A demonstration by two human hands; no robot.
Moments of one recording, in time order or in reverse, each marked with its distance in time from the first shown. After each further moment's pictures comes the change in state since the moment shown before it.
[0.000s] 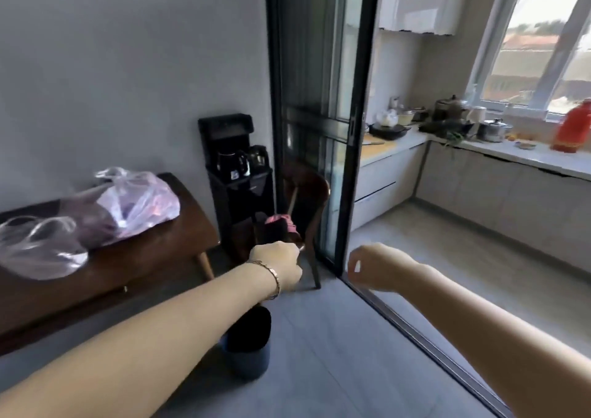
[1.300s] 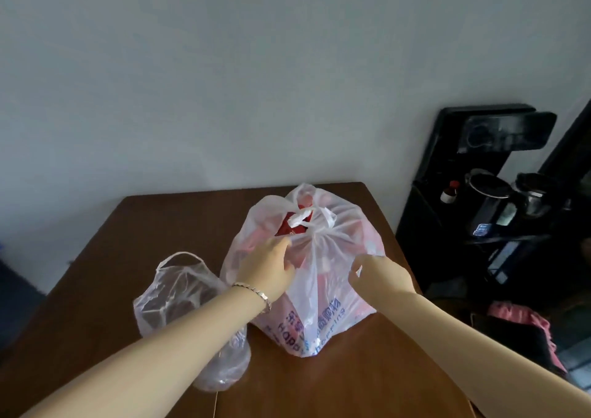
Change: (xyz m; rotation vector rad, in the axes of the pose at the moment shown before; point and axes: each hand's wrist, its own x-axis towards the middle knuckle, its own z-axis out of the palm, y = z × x) left_hand 0.290 -0.721 0.030 -0.298 0.303 -0.611; right_hand 0.670 -0.531 0.025 0.104 0.048 -0.349
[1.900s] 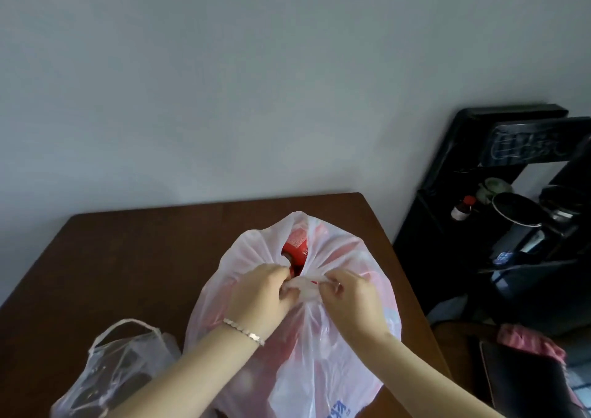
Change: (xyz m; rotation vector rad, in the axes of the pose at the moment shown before) left_hand 0.127 -0.030 0.050 -0.129 0.131 0.192; right_hand 0.116 -0.032 0.018 0.489 0.176 -0.058
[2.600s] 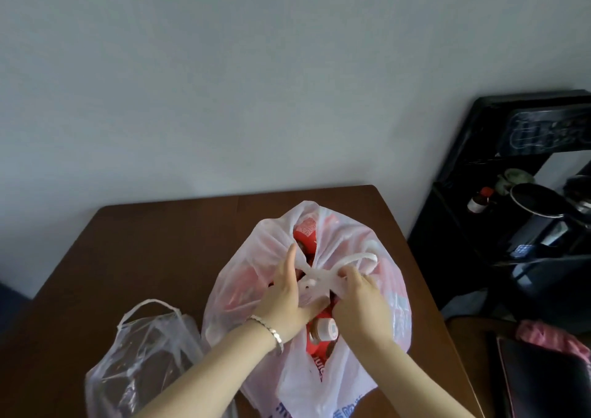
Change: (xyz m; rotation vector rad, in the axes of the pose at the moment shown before) left_hand -0.026 0.026 0.006 -0.306 -0.383 -0.348; right_hand -0.023 0.000 0.006 -0.050 -0.040 0.183
